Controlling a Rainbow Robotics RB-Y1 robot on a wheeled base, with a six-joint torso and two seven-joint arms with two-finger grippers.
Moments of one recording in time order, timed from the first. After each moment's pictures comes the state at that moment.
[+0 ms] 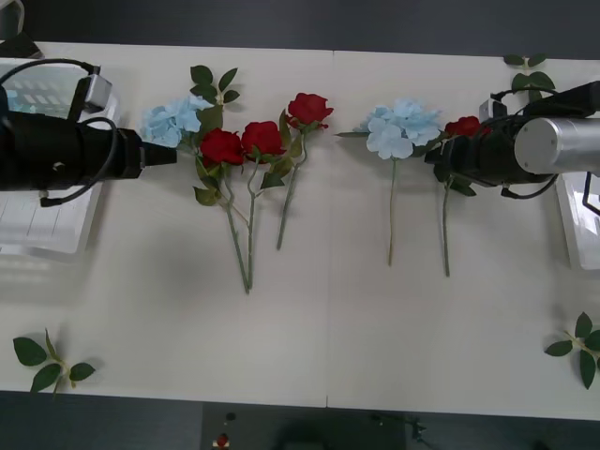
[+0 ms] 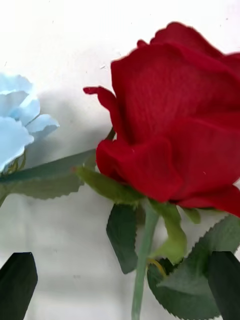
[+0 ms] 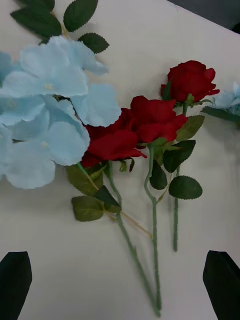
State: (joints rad) right arm -0.83 -0.75 0.66 -0.94 -1.19 0.69 1.22; left arm -0.42 0.82 -0.14 -1.63 1.26 1.02 -1.47
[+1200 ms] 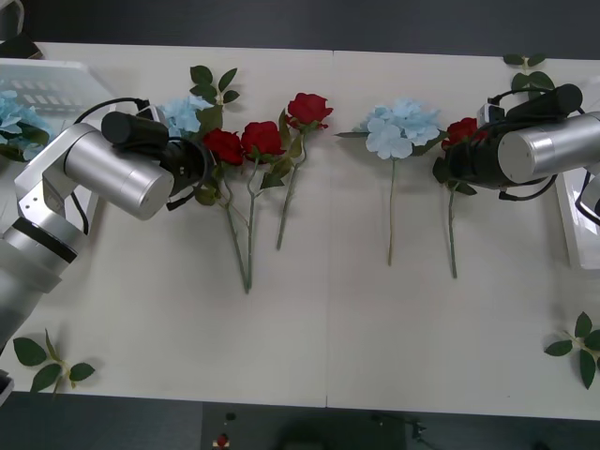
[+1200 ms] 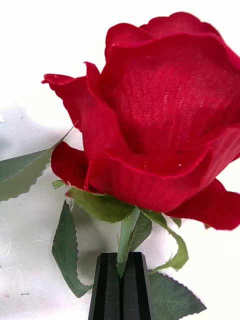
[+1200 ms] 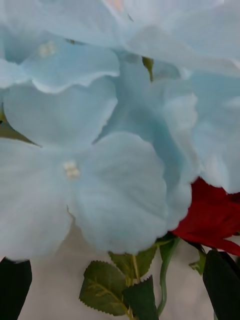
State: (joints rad) right arm -0.84 -0.71 0.66 -0.93 -0.94 0.74 1.12; left arm -0.62 0.53 -0.43 -1.39 0.39 0.94 -0.61
